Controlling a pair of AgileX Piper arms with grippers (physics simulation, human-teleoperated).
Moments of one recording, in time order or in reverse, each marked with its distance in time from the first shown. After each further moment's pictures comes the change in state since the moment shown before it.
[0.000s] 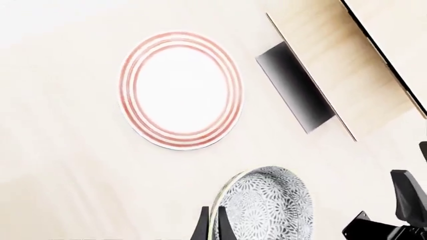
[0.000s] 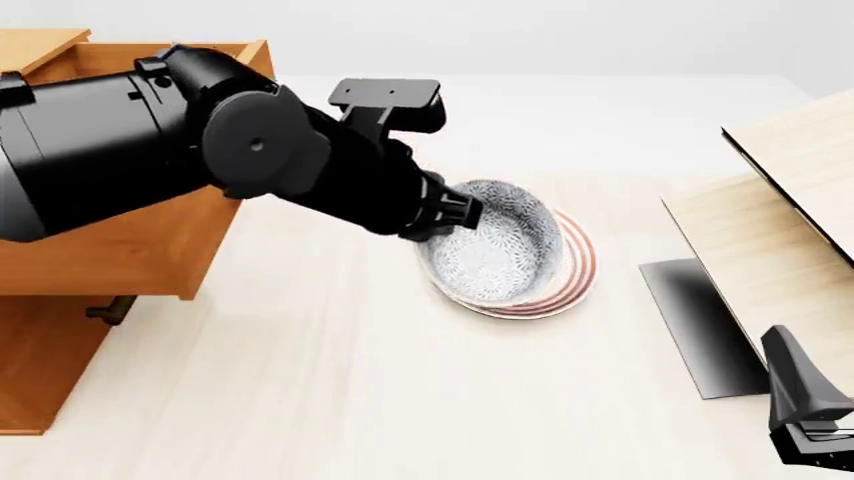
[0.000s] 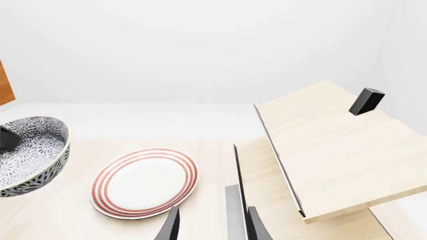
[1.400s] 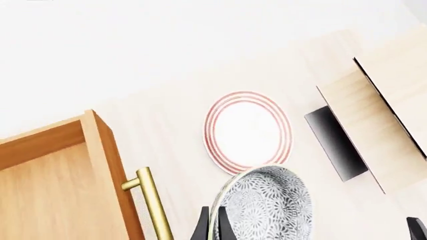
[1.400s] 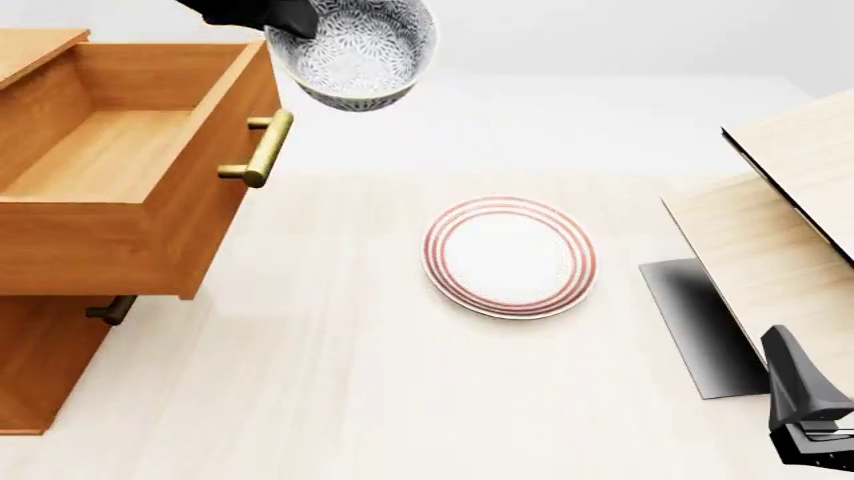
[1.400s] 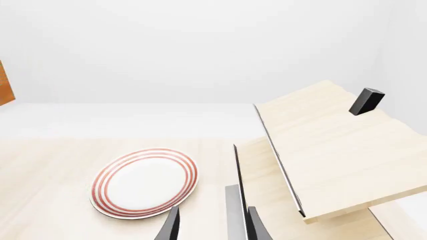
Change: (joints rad) left arm 0.296 -0.008 -0.544 0.447 0.155; right arm 0.000 0.000 0.000 0.000 0.000
